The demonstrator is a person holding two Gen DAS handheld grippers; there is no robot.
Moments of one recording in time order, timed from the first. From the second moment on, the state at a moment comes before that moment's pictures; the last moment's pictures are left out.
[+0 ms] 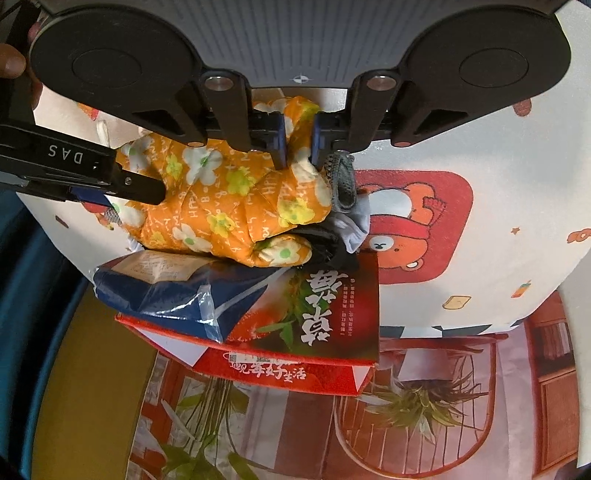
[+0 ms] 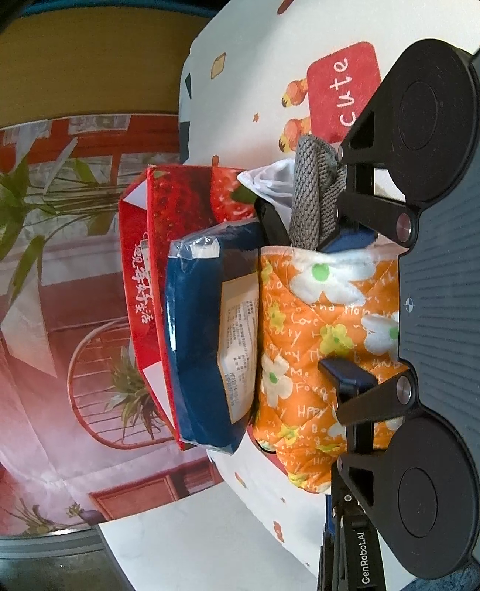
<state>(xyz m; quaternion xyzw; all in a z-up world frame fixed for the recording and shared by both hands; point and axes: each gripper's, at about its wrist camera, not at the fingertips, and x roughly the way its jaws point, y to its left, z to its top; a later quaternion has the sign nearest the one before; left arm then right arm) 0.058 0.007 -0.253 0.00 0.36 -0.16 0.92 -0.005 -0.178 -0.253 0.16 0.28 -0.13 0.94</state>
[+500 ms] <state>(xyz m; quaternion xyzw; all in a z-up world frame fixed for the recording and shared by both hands) 0.026 0.023 -0.216 0.00 0.30 -0.15 0.94 -0.023 -0.157 -0.215 0.14 0.25 -0.12 0.95</state>
